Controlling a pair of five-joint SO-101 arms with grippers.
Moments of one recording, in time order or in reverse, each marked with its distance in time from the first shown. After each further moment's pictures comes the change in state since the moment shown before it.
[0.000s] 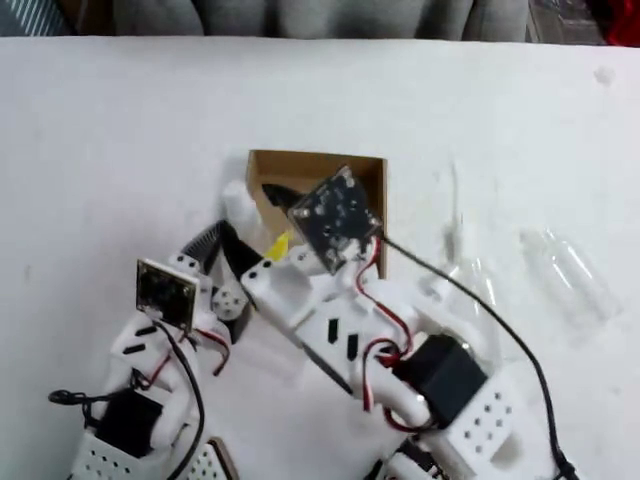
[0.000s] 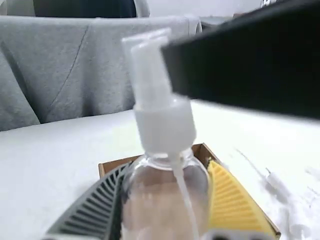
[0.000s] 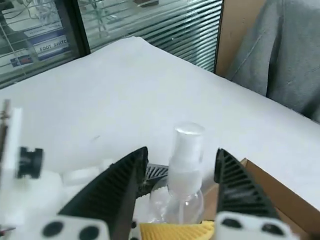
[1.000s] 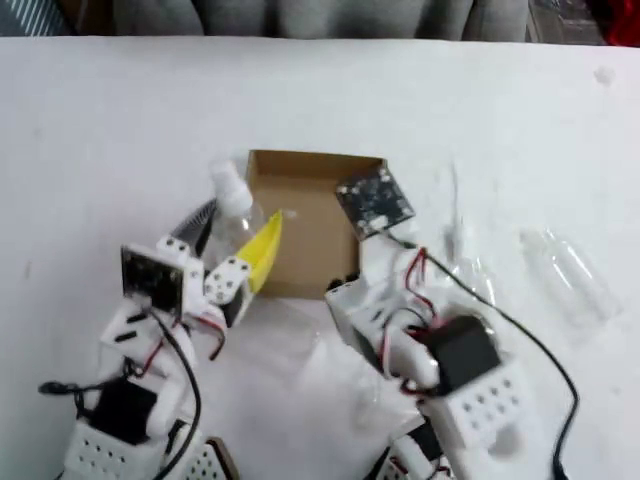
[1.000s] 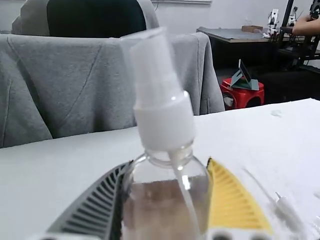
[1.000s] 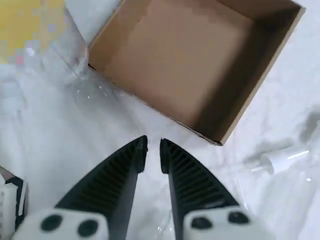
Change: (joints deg) left arm -2.0 15.1 -10.2 -7.2 0.0; right arm 17.8 -1.1 12.5 26.1 0.1
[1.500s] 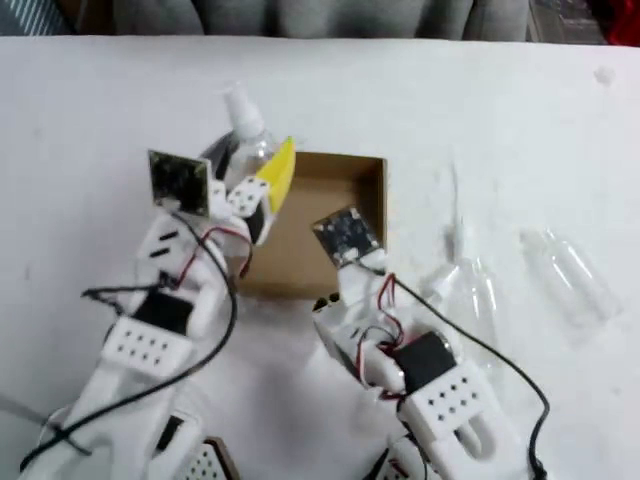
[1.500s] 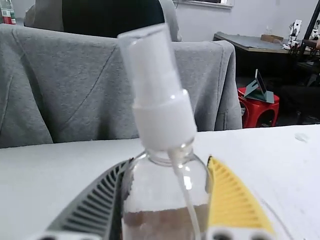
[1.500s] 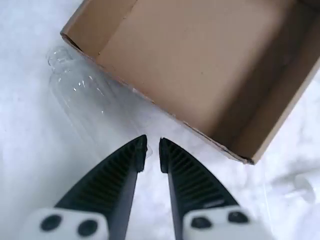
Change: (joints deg) left arm -3.0 40.8 -9.4 -32.2 4.5; right arm -2.6 -6.6 25.2 -21.1 0.0
